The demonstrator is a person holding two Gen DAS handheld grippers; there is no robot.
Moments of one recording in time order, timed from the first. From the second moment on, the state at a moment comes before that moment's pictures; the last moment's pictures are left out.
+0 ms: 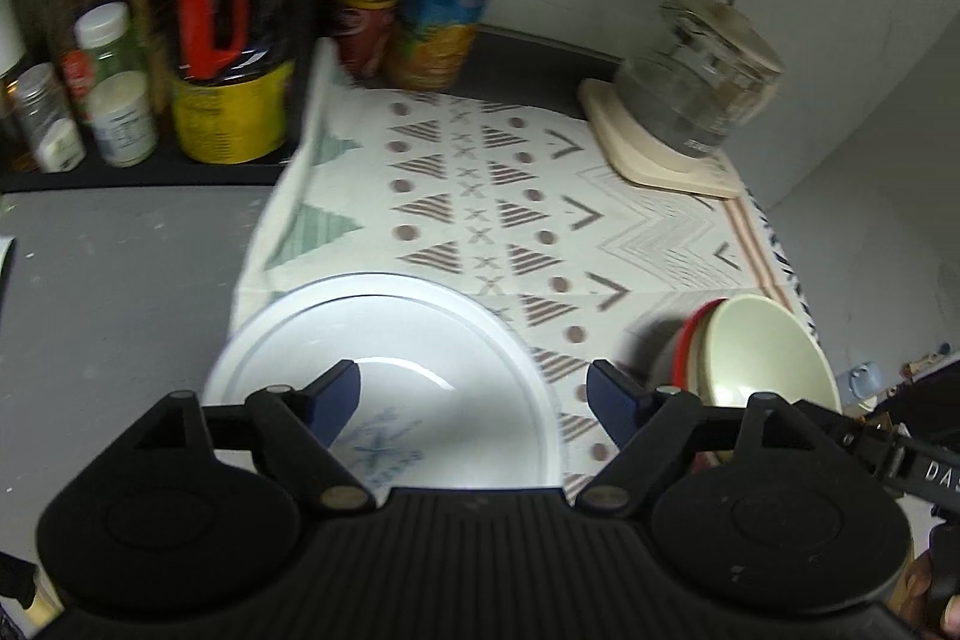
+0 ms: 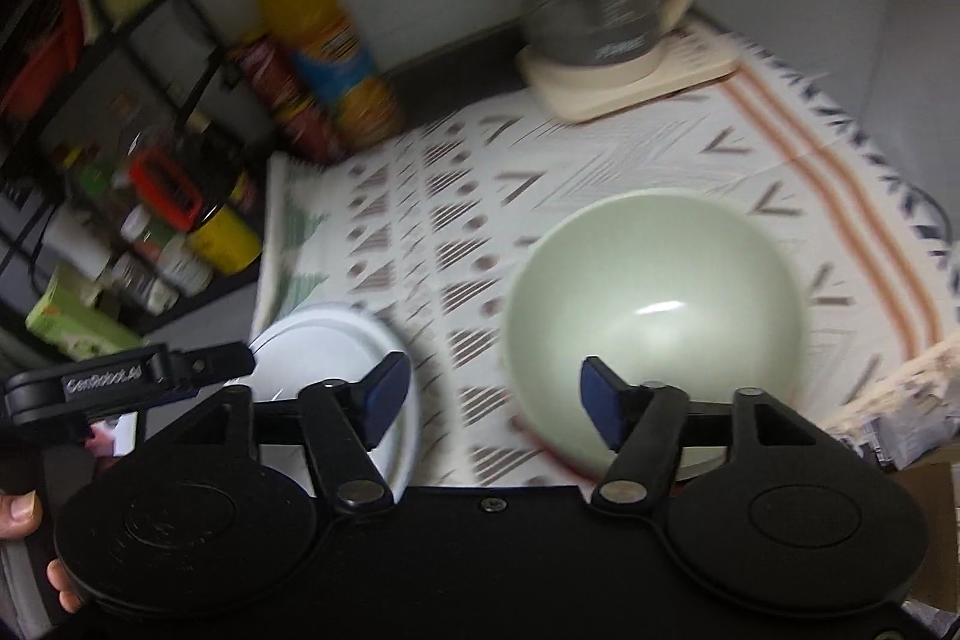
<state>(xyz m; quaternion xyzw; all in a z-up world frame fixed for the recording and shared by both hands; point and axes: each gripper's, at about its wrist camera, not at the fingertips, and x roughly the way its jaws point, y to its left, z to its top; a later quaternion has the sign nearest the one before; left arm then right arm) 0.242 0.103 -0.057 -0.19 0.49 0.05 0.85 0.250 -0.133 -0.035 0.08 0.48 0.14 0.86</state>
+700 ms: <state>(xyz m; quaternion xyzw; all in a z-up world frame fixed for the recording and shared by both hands) 0.302 0.011 -0.080 -0.18 0.52 -0.04 0.84 0.269 -0.227 -0.061 0.11 0.50 0.04 0.86</state>
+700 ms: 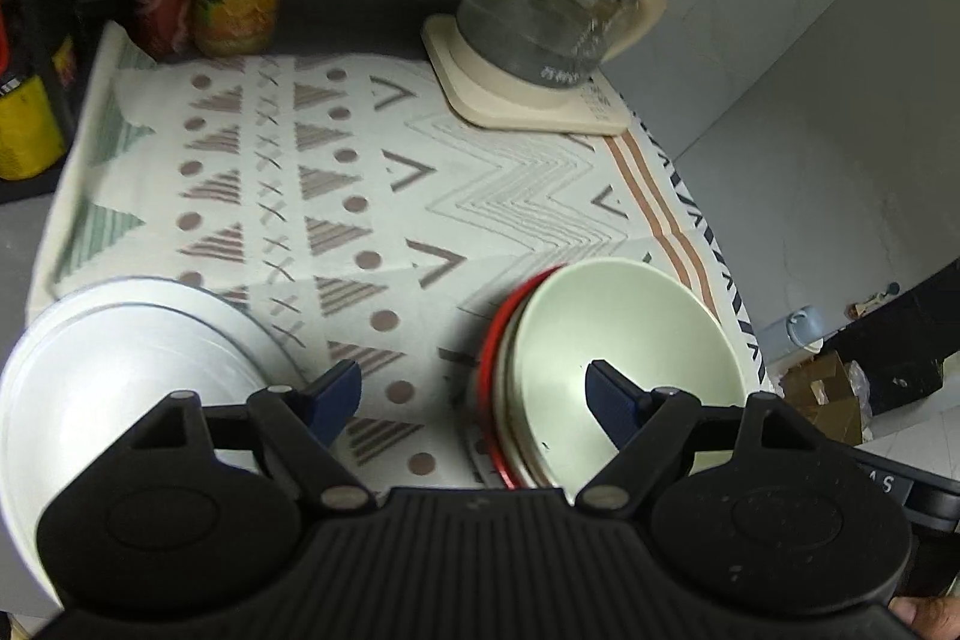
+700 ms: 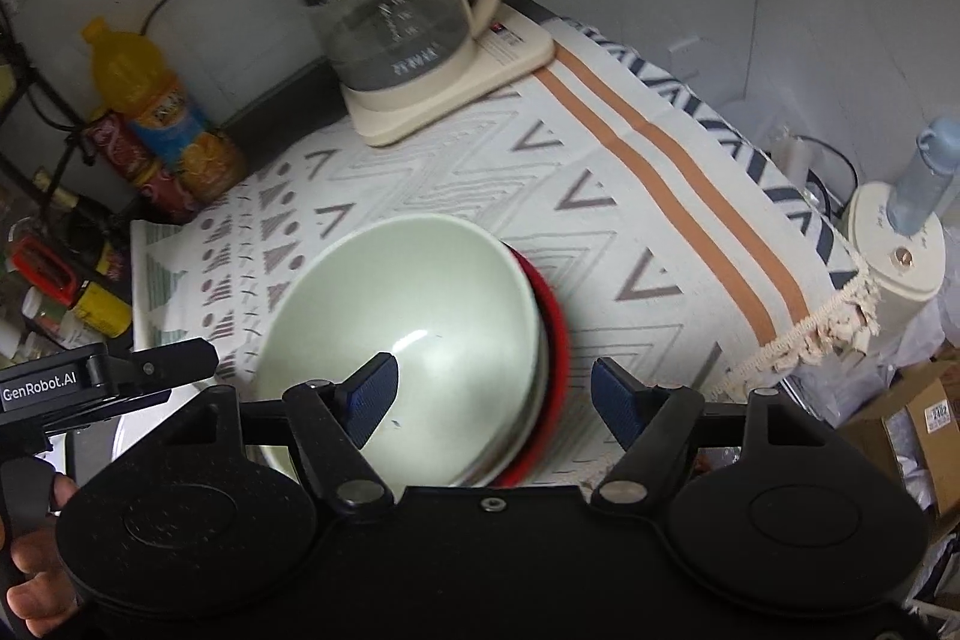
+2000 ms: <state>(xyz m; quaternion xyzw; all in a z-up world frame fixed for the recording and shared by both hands) 0.319 -0.013 -0.149 -0.20 0.57 -0.04 0.79 0.295 -0.238 -0.133 0.15 0.58 0.05 0.80</state>
